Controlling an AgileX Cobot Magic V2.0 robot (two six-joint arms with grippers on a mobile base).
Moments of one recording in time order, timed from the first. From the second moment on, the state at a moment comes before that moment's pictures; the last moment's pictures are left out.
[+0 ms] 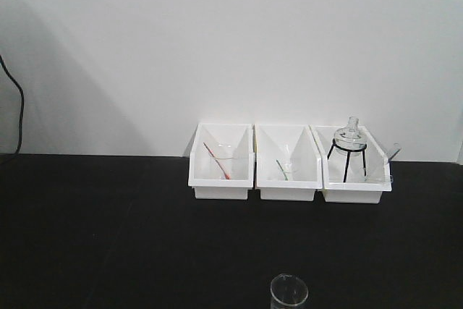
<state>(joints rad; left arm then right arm) -0.07 -0.01 0.03 0.18 0.28 -0.18 0.04 0.03 0.03 -0.06 0.23 0.09</state>
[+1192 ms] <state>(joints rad) -0.07 -0.01 0.03 0.18 0.28 -0.18 0.04 0.41 -0.10 -0.01 -0.14 0.07</state>
